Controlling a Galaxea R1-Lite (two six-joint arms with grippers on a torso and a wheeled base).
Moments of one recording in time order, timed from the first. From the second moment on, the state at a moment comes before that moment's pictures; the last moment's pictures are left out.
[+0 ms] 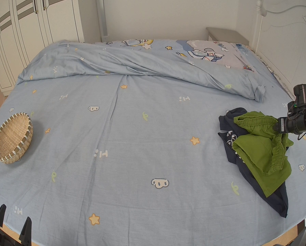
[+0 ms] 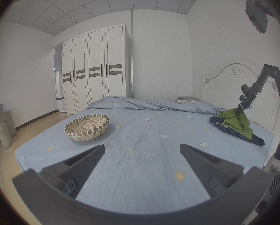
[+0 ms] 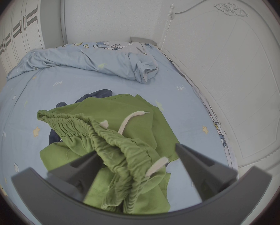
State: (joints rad) left arm 0.00 0.02 -0.02 0.00 0.01 0.00; right arm -0.14 1.63 -1.11 0.01 -0.18 -0.10
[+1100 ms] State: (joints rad) left arm 0.00 0.02 -0.02 0.00 0.01 0.00; right arm 0.22 1.31 -1.04 0.30 -0.16 0.05
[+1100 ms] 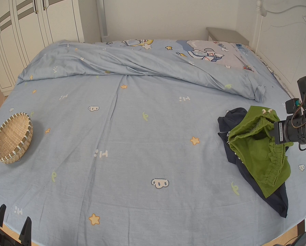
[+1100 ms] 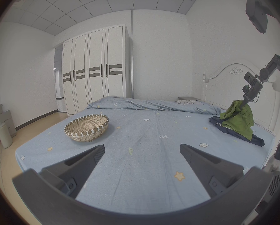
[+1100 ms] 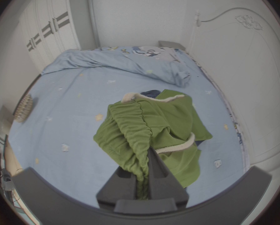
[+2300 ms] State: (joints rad) left arm 0.00 0.02 -0.02 0.00 0.01 0.00; right arm 0.37 1.24 -1.00 0.30 -0.18 0.10
